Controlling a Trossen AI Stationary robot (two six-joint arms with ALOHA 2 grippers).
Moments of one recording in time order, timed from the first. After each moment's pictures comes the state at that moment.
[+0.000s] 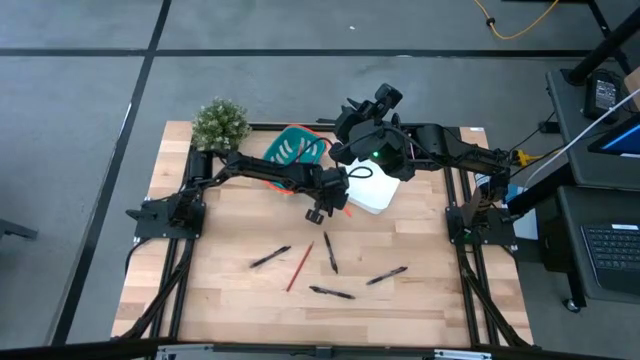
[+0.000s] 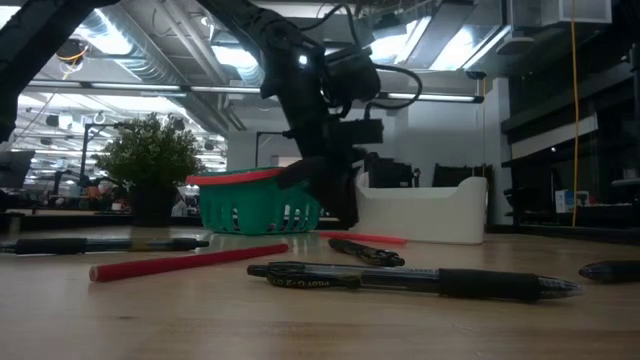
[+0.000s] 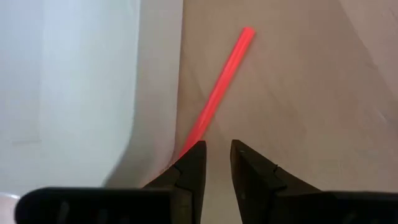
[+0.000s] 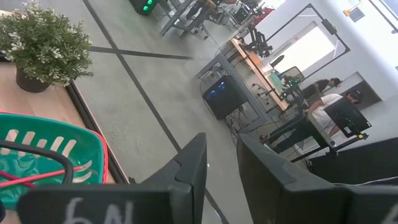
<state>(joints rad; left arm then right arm) 0.15 2.08 1.46 -0.47 -0.04 0.63 0.07 1.86 2.35 -1.04 1.09 -0.25</state>
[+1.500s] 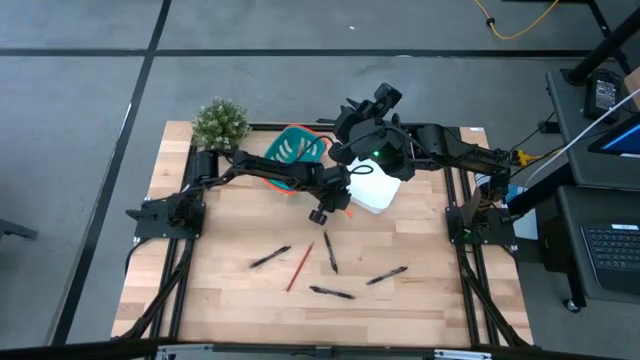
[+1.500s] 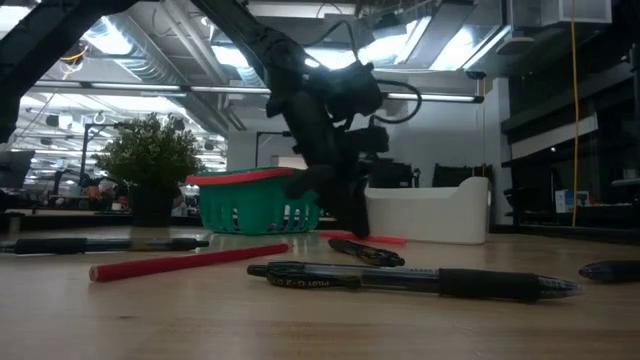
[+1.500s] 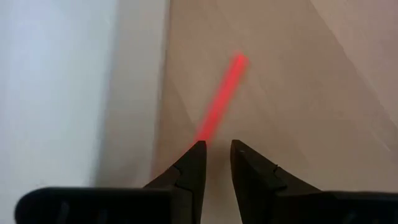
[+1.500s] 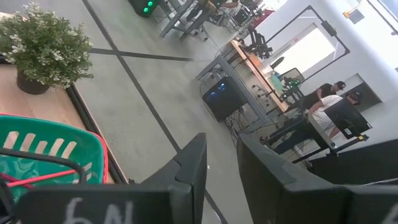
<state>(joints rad) 0.18 2.14 1.46 -0.38 0.11 0.65 0.07 1.86 2.35 -1.03 1.09 -0.27</state>
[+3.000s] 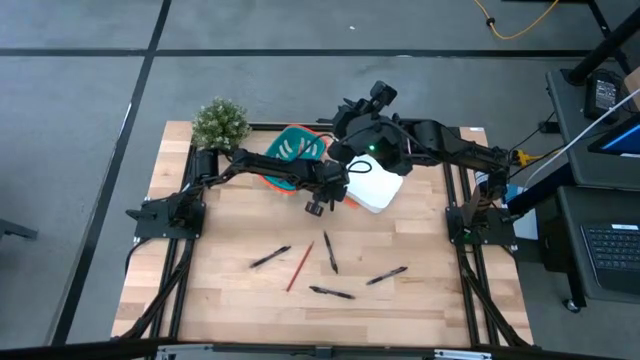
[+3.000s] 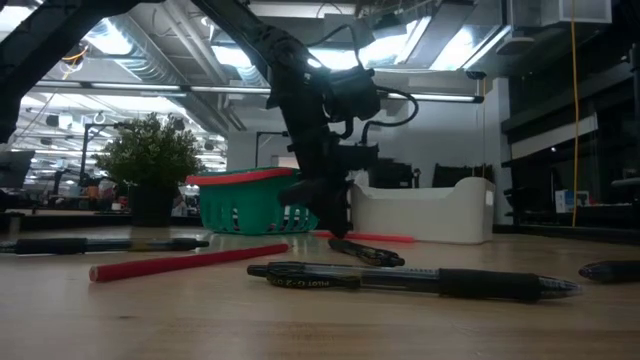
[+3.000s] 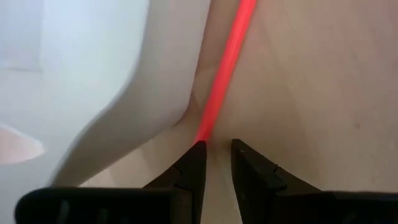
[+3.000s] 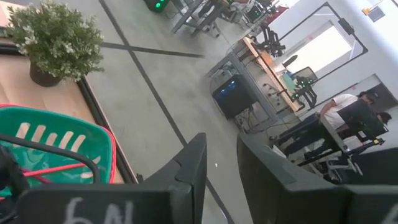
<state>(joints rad) 0.20 2.14 1.49 -0.51 -0.18 0.64 0.03 1.86 2.34 -1.03 1.02 -0.27</state>
